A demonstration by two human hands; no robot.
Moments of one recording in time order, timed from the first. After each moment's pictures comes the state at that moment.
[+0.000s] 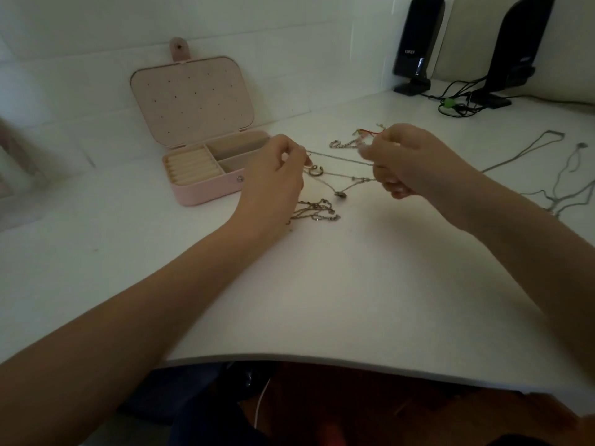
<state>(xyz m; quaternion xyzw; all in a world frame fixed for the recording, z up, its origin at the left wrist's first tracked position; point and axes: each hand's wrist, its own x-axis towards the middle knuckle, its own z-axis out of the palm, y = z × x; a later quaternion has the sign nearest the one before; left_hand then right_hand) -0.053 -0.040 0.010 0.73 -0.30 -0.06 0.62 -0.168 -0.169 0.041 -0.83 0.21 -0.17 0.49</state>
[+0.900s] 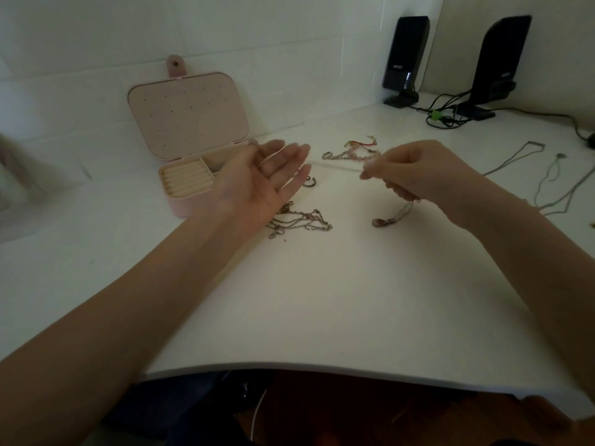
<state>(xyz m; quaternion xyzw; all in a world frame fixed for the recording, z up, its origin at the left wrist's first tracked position) -0.037 -0.033 0.030 0.38 -0.11 -0.37 0.84 -0.174 -0.194 0.042 -0.83 0.25 -0.18 0.46</state>
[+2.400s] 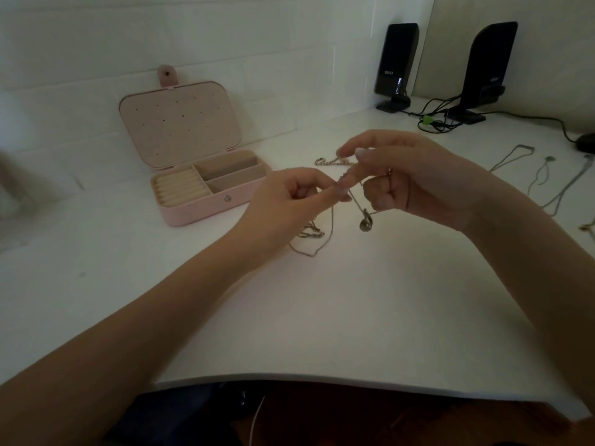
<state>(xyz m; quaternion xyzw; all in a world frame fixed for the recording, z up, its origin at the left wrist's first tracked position) -0.073 -0.037 0.024 0.68 -0.44 -0.17 0.57 -0.182 -0.185 0.057 -0.72 0.05 -0.10 0.69</state>
